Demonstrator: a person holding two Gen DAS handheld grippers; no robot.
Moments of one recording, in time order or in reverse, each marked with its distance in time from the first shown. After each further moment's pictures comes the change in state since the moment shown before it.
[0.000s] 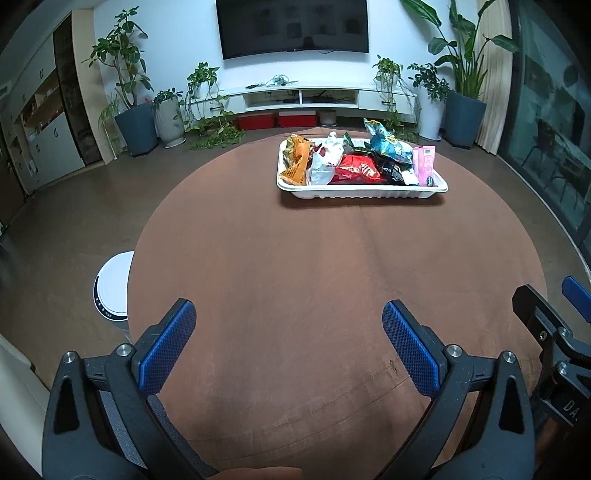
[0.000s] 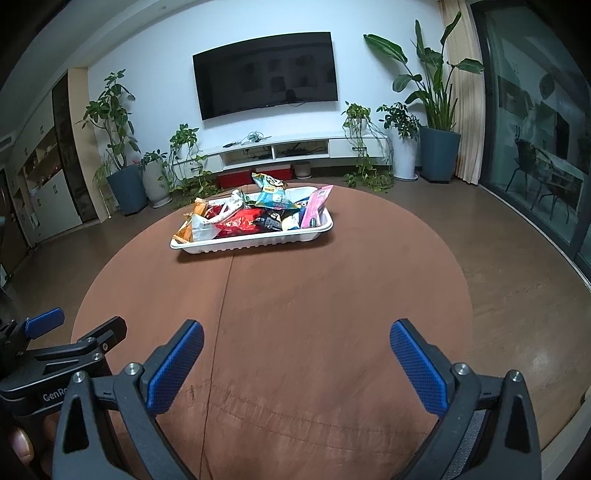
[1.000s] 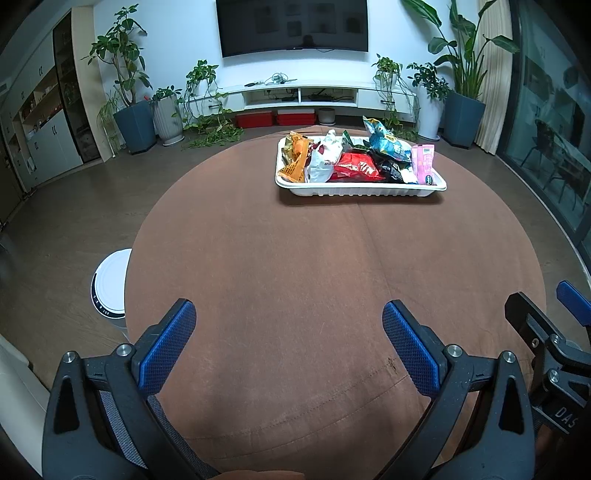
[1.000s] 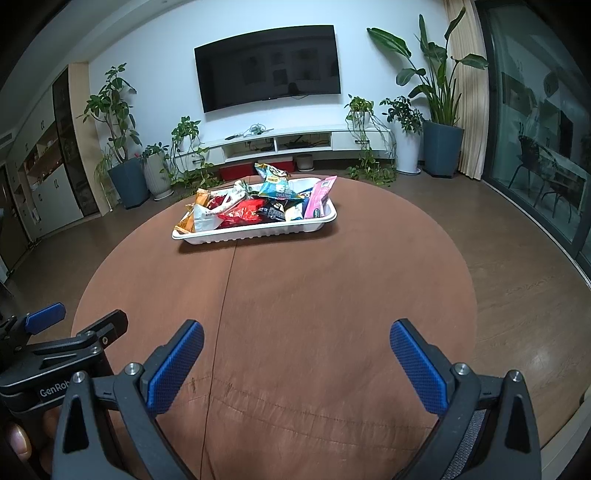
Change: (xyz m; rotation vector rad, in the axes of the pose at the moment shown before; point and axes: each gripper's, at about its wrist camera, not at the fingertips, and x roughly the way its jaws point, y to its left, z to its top) left arm 0.002 -0.001 -0.001 -0.001 0.002 -0.004; right arm 0.007 0.003 -0.002 -0.006 0.022 0.004
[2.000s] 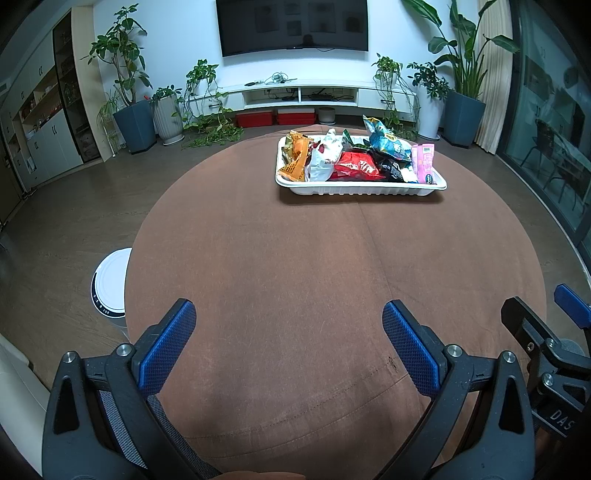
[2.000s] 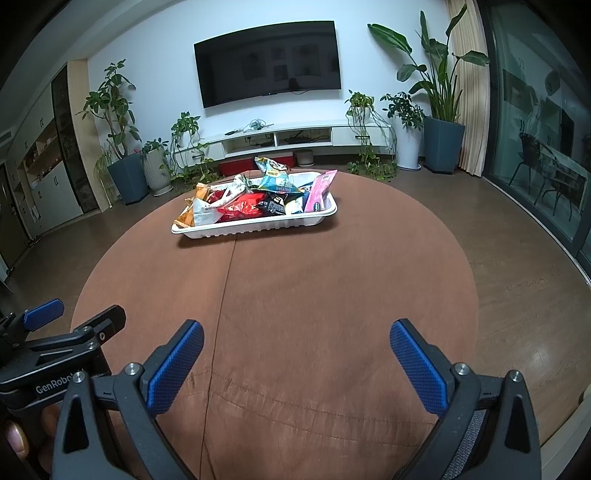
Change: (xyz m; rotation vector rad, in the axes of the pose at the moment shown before) left arm 0.001 0.000 0.000 0.000 0.001 -0.001; right arm 0.004 0.000 -0.009 -0.001 0.017 0.002
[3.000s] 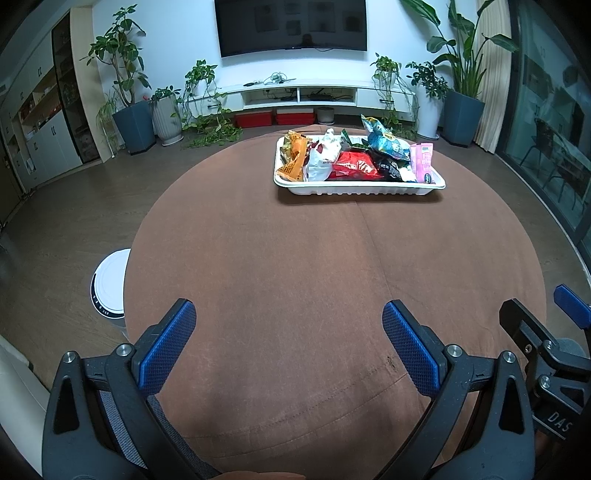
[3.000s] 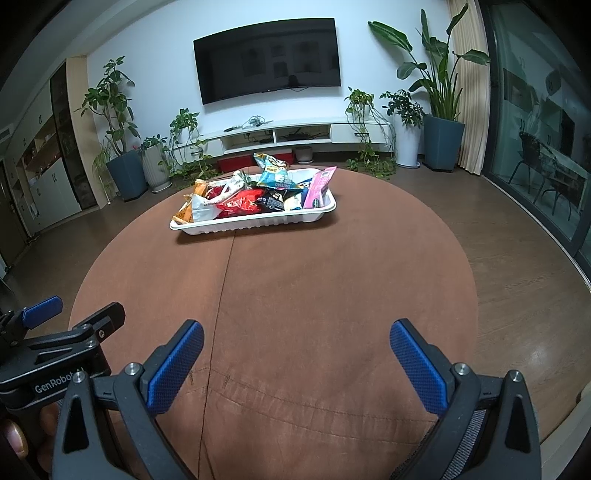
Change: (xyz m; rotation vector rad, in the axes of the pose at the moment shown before) left arm 0.000 -0.001 -0.002 0.002 -0.001 -0.002; right arm 0.001 -0.002 0.001 -0.005 0.014 -0.004
